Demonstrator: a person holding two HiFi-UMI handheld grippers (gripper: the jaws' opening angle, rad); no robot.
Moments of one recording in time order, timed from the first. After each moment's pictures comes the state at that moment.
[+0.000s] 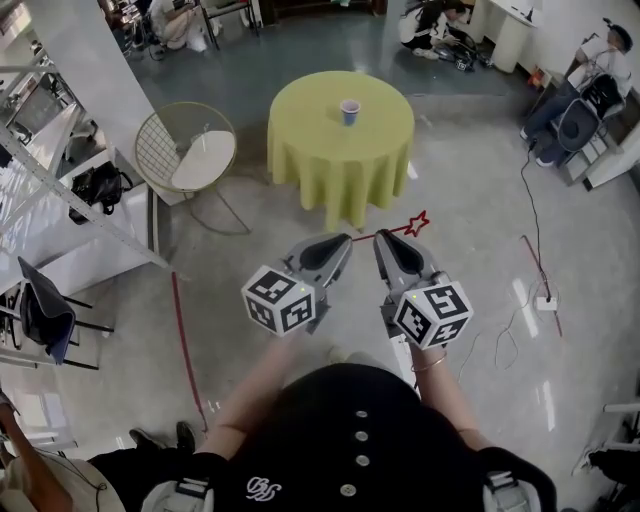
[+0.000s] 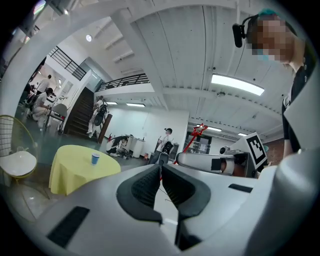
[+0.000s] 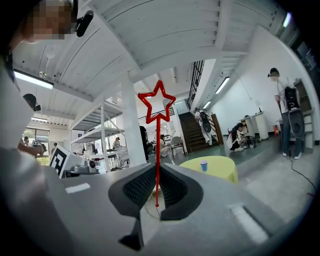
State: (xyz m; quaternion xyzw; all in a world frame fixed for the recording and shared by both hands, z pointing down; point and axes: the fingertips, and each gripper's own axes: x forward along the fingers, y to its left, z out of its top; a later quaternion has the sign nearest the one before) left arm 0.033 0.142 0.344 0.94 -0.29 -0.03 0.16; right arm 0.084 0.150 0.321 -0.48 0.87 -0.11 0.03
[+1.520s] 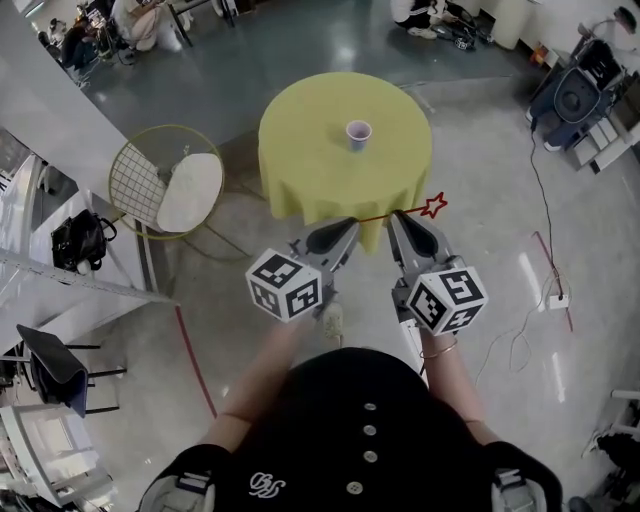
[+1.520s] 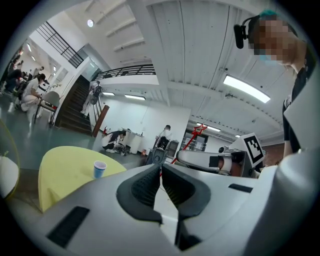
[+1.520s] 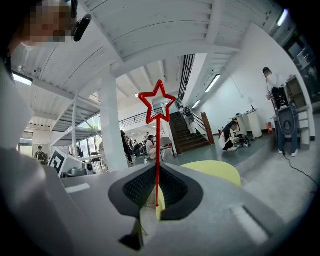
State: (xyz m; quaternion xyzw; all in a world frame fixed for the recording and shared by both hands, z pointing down) left arm 0.019 -0.091 0.353 0.95 -0.24 -0.01 0.18; right arm 0.078 -0.082 0.325 -0.53 0.83 -0.13 0.04
